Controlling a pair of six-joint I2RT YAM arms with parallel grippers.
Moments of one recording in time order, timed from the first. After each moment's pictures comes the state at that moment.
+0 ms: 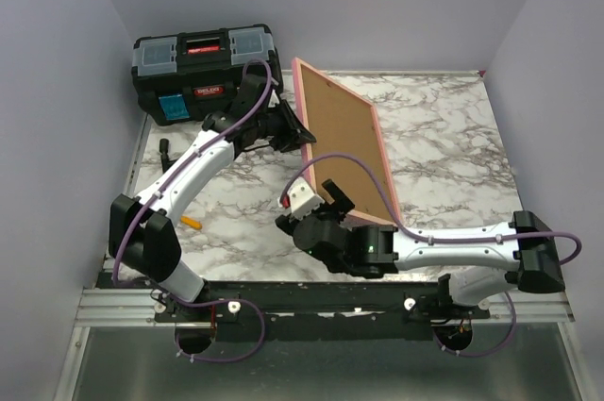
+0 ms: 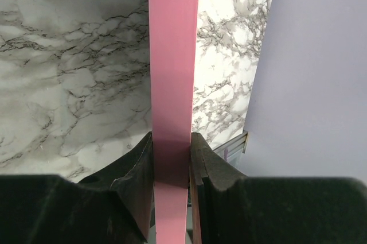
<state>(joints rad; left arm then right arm) -0.47 1.55 1.38 -0.52 0.37 -0.99 1.43 1.41 1.11 -0.28 0.99 0.11</state>
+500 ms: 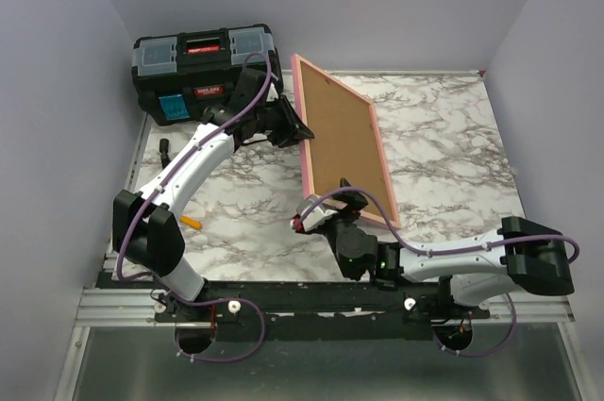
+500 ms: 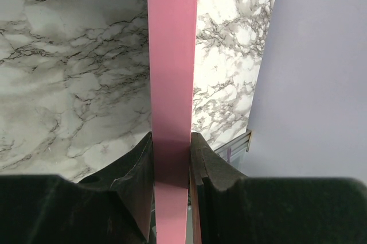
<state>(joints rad) -0.45 1.59 1.46 -0.58 0.39 -0.94 1.43 1.35 0.62 0.60 1.06 -0.62</state>
